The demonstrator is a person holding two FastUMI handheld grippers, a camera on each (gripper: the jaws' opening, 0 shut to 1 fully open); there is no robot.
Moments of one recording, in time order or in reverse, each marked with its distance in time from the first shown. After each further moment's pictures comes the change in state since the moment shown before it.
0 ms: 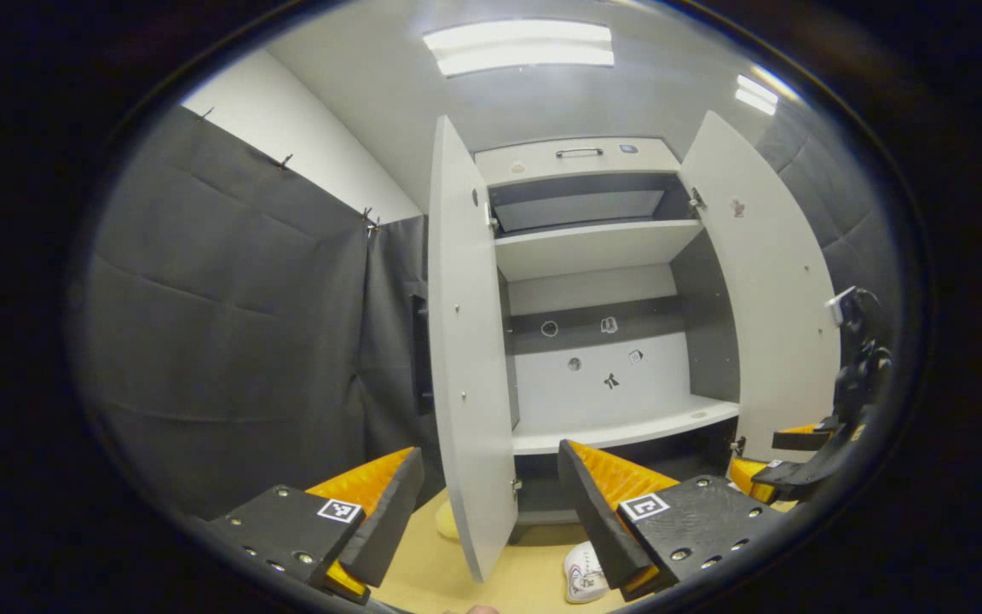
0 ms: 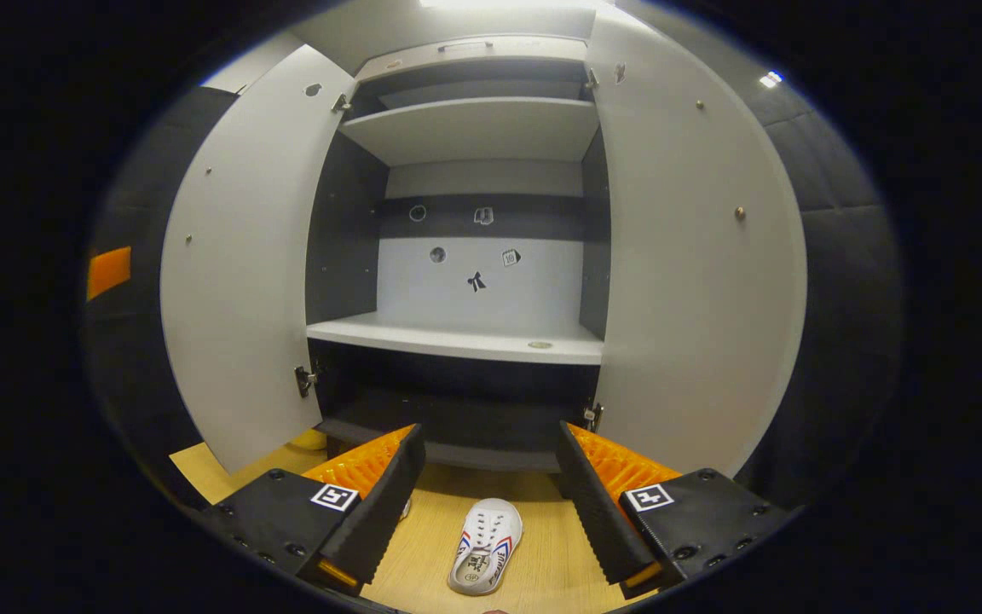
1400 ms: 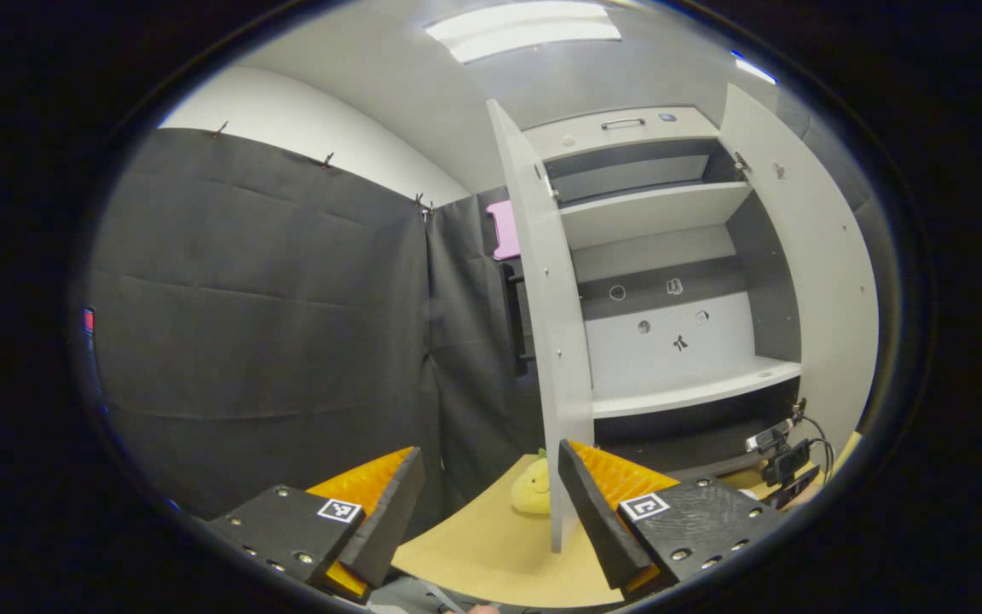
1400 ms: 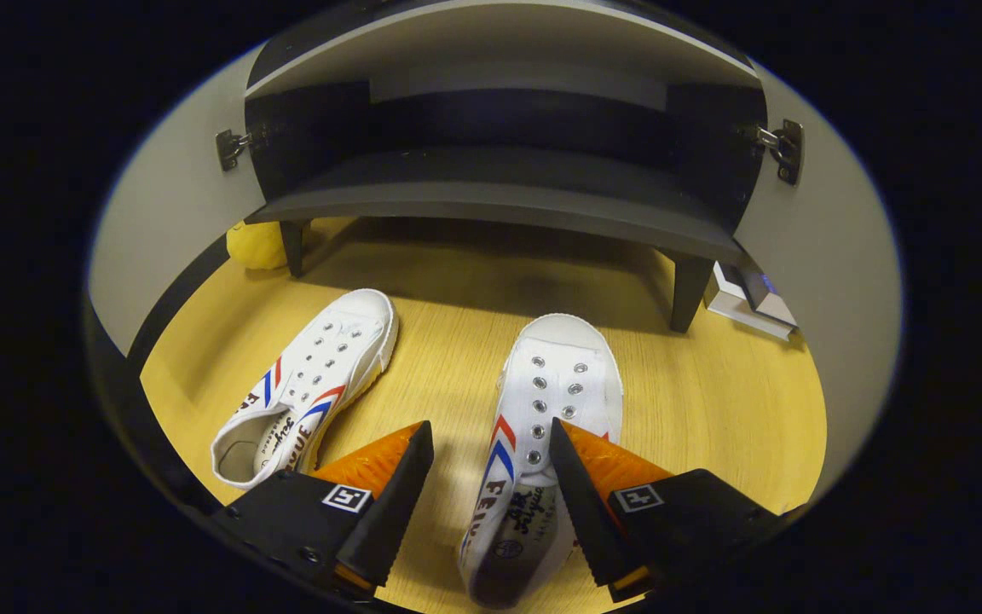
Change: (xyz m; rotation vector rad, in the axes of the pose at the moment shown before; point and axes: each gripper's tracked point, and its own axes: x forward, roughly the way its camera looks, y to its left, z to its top) left arm -0.031 0.064 -0.027 0.076 0.097 0.202; right arm 0.103 0.043 -0.248 0.000 0.706 0.097
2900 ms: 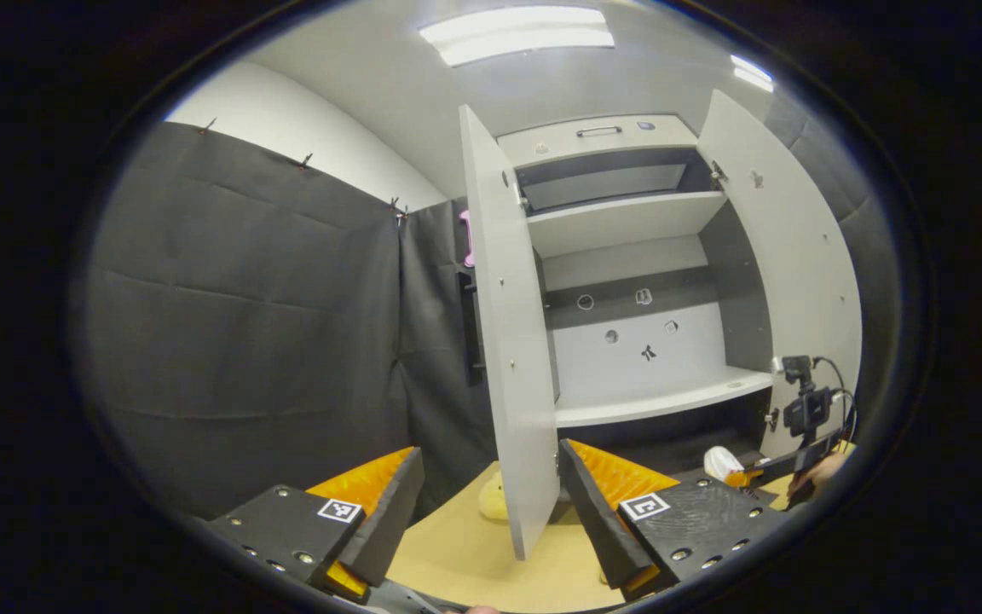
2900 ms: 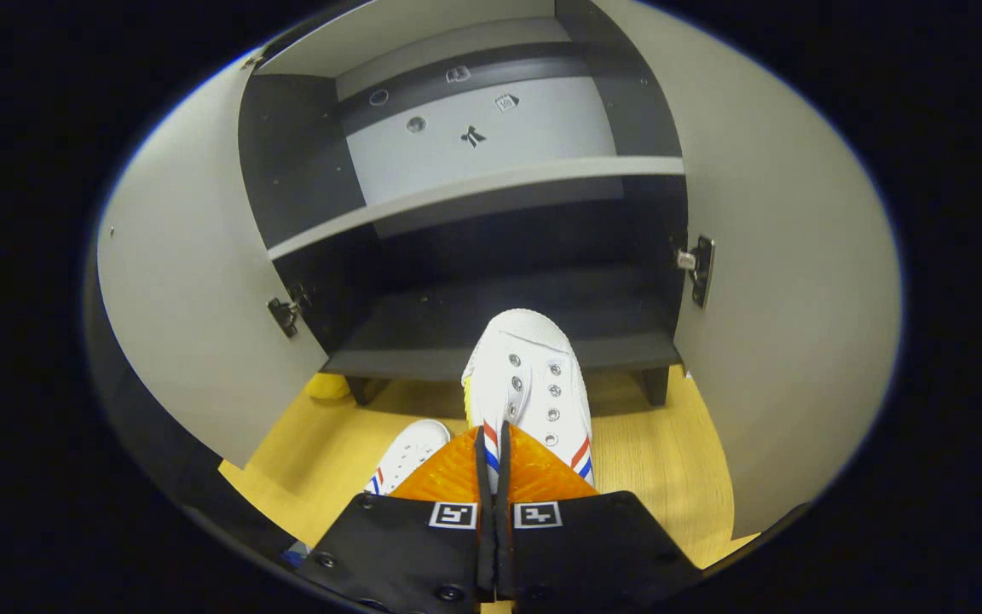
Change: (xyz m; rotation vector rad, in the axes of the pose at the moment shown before) left arm 0.003 -0.041 0.008 -0.032 -0.027 -0.102; right arm -0.134 -0.006 0.120 0.192 -0.368 0.131
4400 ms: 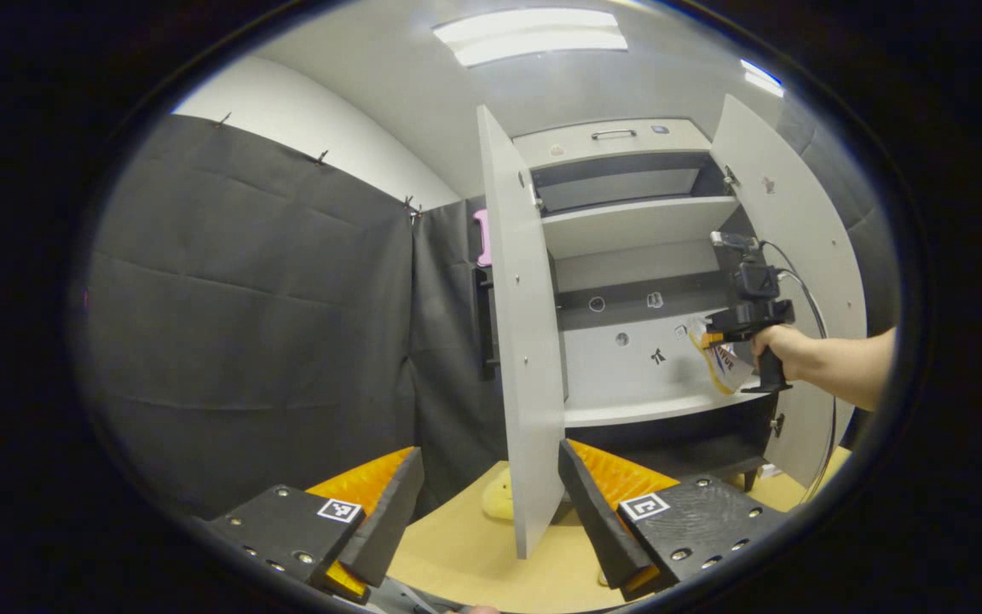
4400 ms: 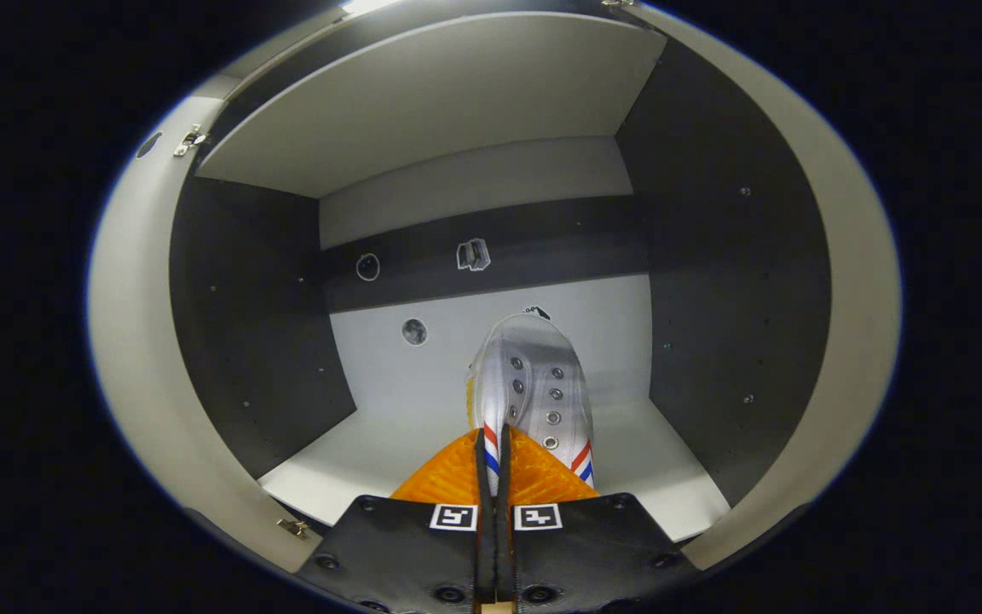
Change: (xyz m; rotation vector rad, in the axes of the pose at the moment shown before) left arm -0.008 0.013 -0.004 -0.018 -0.002 0.052; right arm 0.069 0.022 0.302 -0.083 -0.348 -0.080
